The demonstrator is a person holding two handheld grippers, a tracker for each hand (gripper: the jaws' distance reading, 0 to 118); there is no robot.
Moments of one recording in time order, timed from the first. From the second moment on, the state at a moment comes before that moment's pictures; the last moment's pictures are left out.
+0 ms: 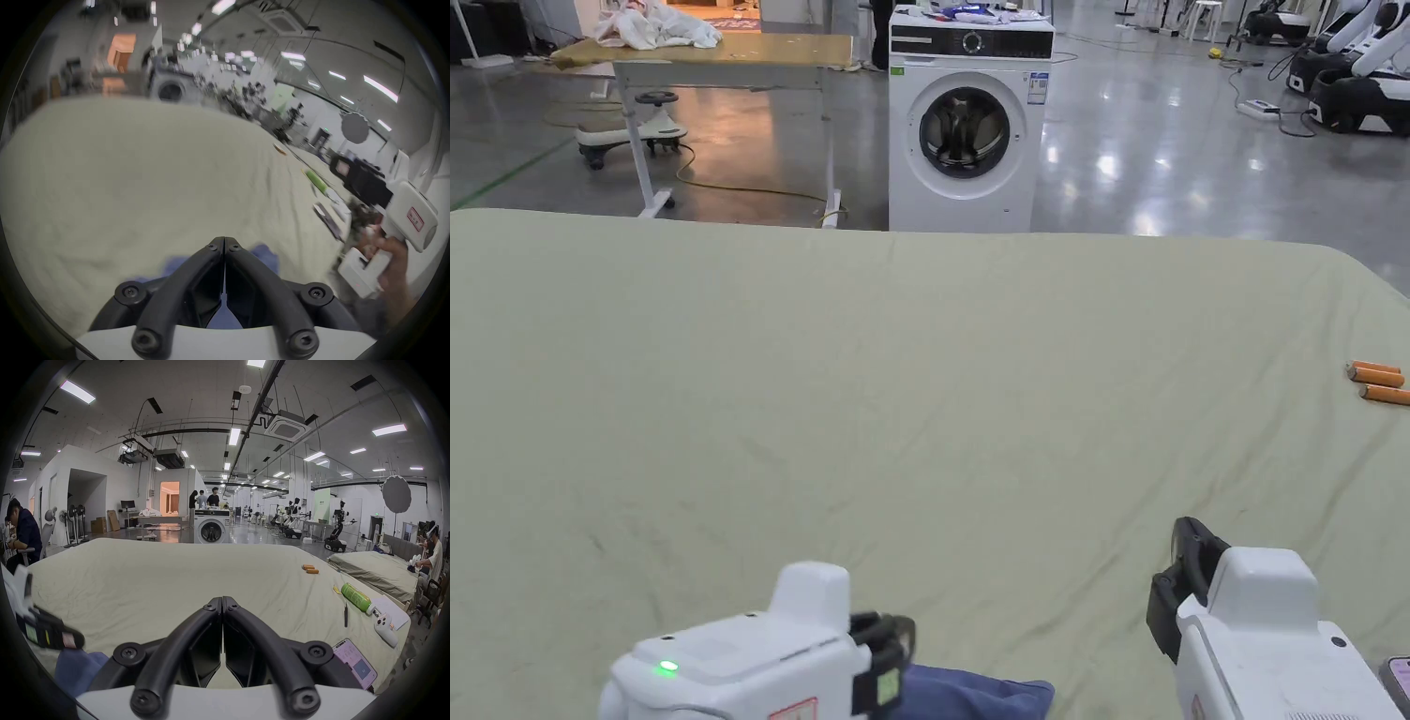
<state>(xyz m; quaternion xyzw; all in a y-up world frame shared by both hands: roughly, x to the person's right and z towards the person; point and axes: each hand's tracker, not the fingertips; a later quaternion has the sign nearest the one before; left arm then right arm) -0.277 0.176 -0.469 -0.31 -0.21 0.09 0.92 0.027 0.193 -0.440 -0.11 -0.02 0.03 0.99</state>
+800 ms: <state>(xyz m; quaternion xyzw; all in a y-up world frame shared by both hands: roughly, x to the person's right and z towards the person) -0.343 0.201 -0.432 -0.07 0.06 -0.03 1.00 -0.014 0.195 -0.414 -0.12 0.05 0.01 0.99</state>
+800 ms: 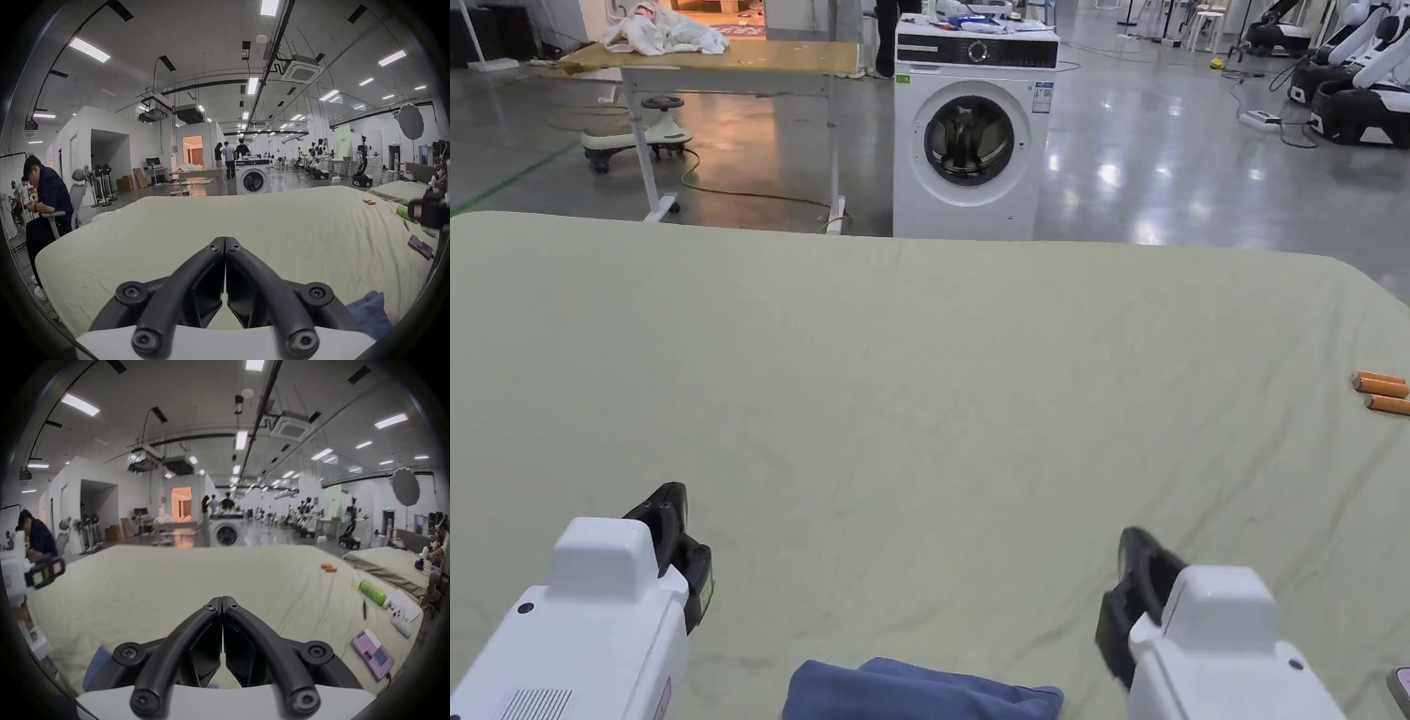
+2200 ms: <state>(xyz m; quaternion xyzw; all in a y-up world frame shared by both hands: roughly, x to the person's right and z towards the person) -0.386 0.032 -0.520 -0.46 -0.40 0.42 0.67 -0.060 0.062 -0.400 -0.25 0.07 0.05 0.96</state>
